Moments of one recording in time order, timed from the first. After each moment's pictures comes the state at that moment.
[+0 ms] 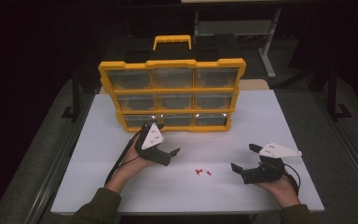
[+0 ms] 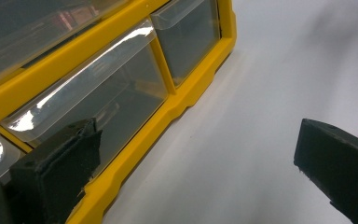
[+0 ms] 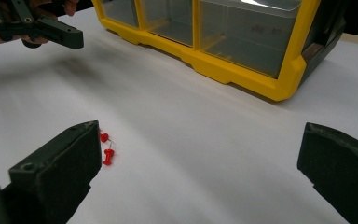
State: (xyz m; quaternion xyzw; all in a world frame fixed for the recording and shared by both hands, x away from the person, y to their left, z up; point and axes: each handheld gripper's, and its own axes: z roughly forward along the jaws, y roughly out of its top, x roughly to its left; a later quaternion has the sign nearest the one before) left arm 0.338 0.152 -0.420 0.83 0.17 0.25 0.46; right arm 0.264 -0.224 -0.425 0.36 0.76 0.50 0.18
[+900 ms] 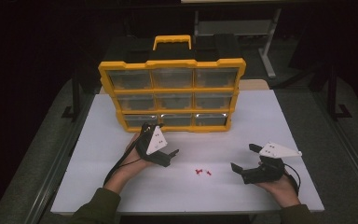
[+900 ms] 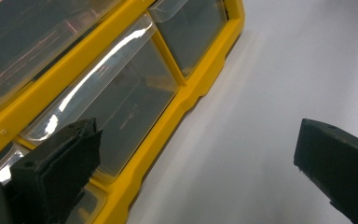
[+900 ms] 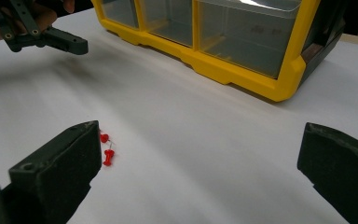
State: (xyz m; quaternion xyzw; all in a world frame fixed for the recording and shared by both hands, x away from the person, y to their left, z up) left arm 0.333 0.148 -0.421 0.84 0.13 0.31 0.42; right arm 0.264 -0.225 -0.425 0.36 0.76 0.50 0.18
